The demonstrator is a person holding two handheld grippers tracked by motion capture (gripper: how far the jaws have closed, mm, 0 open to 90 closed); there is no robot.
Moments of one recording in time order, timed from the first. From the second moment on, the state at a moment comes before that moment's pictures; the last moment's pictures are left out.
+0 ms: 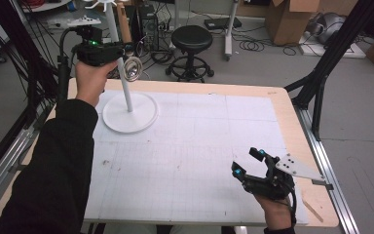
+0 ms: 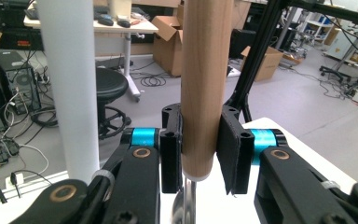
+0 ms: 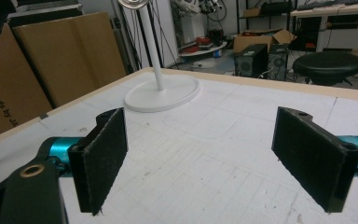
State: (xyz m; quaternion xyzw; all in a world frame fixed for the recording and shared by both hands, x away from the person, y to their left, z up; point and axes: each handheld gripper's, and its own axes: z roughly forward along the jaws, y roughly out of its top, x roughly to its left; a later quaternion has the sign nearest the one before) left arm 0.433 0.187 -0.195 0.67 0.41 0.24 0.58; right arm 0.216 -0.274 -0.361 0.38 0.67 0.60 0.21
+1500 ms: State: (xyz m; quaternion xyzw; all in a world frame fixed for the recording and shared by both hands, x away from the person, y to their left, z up) left arm 0.252 0.237 -0.377 0.67 0.31 0.18 0.65; right arm 0.208 -0.279 -0.366 0.40 0.68 0.57 0.25
